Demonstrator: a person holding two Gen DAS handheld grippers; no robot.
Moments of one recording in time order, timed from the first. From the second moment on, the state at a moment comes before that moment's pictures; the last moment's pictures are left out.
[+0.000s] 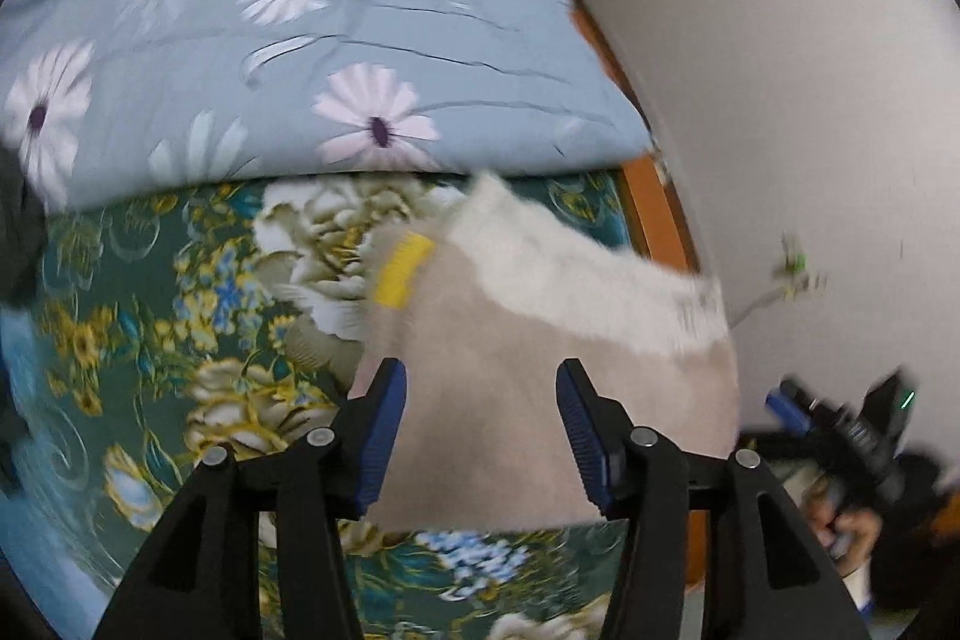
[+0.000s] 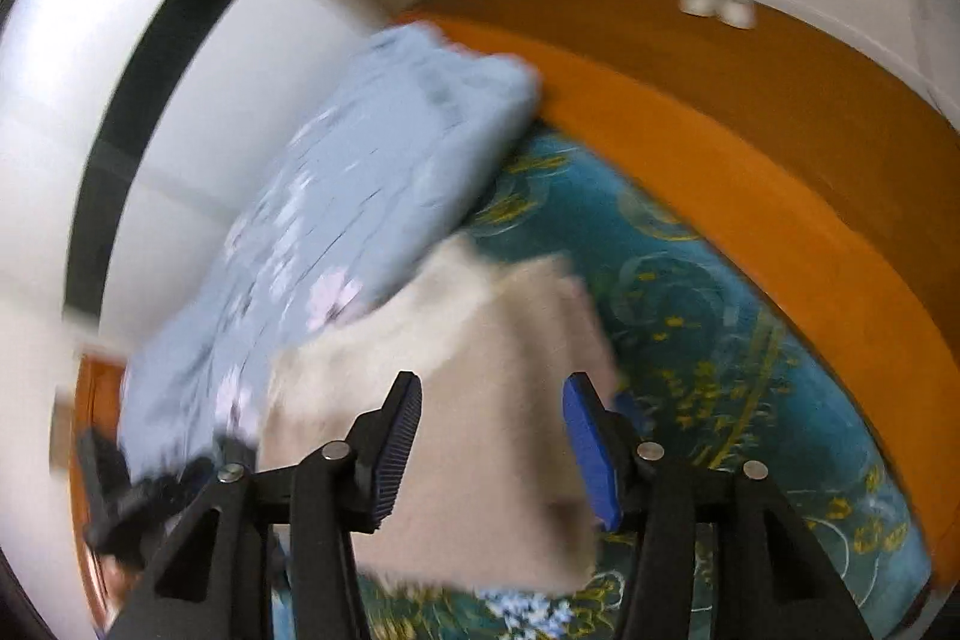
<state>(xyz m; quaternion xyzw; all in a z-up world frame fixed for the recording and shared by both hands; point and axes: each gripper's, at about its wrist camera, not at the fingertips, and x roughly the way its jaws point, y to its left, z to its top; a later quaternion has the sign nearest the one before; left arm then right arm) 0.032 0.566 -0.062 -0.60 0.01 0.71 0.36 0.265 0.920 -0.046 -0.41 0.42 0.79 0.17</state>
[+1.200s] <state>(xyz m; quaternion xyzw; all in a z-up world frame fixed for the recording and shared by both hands) 0.058 0.586 -0.074 -0.62 0.04 0.72 0.32 0.240 0.881 -0.058 -0.44 0.41 0.77 0.21</state>
